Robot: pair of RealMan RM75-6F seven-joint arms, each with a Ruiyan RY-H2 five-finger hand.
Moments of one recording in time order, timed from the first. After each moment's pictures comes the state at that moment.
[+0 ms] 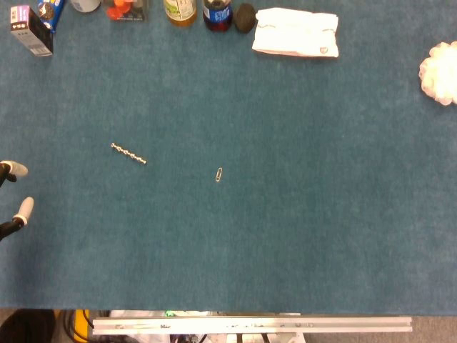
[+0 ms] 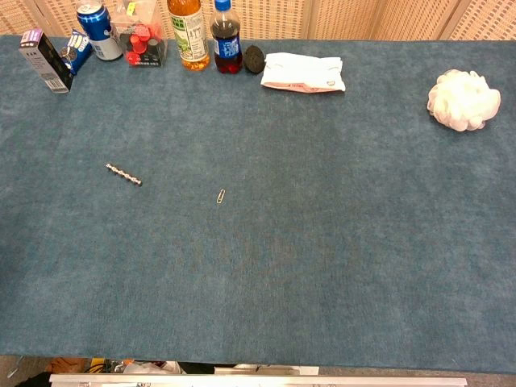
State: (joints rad) left arm -0.03 -1.14 -0.01 -1.80 1.56 1.54 0.22; right arm -0.02 -1.01 0.01 -1.55 -1.60 1.58 0.21
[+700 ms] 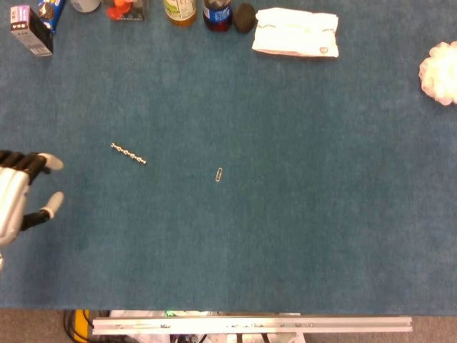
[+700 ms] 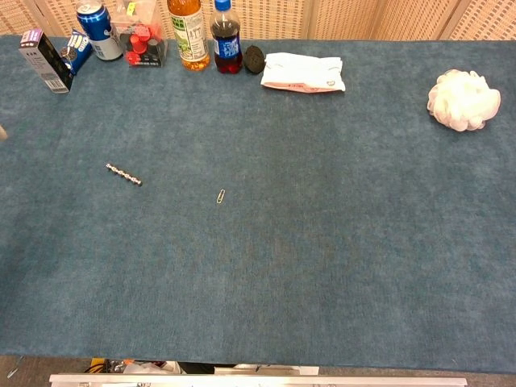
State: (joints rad) left arm -0.14 -1.12 -0.01 -1.78 1.63 1.41 0.17; right arm 0.00 -0.98 0.05 -1.61 -1.59 1.61 0.15
